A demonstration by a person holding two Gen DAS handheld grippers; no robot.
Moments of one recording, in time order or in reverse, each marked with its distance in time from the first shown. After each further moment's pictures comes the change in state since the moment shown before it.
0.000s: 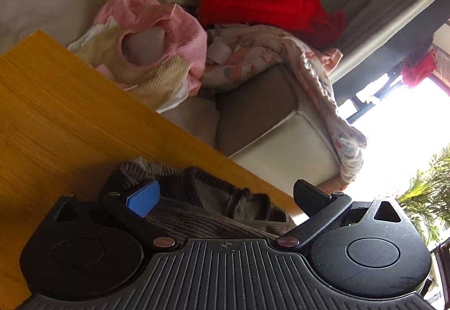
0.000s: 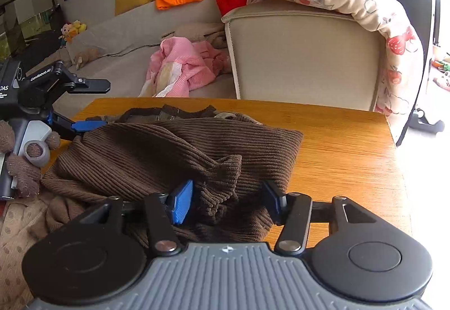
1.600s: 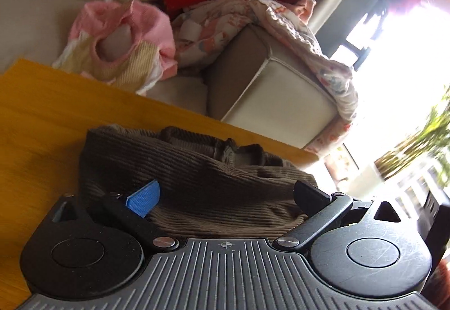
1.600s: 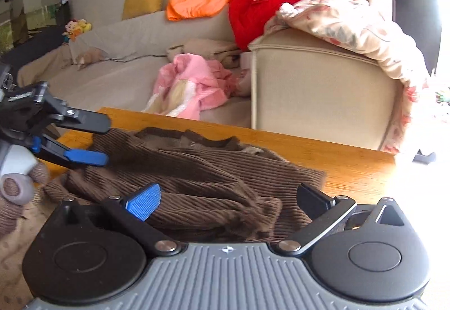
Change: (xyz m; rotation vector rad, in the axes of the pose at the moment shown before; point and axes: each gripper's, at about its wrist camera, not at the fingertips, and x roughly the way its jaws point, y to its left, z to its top) left arm 0.004 -0.058 -0.046 0.339 0.085 0.157; right arm 0.007 0.037 0.010 -0.111 -0.021 -0.111
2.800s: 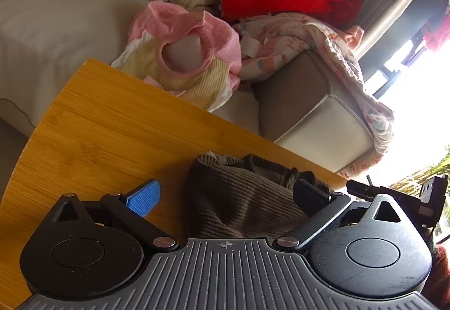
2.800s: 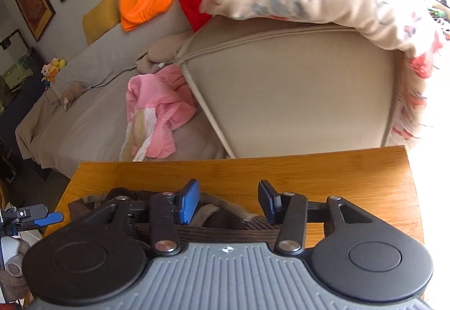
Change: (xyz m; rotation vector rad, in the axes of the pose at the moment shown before) left arm -0.022 0.094 0.029 -0.240 0.042 0.003; right arm 0.062 -0.090 0.061 0.339 0.105 0.144
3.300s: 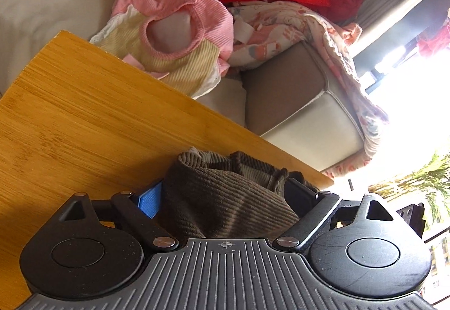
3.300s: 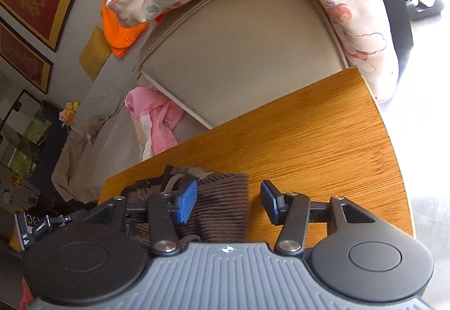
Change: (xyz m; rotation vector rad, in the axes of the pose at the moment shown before) left arm 0.035 0.004 0.005 -0.063 0.056 -0.088; right arm 0.007 -0.060 -0.034 0.278 0.044 0.225
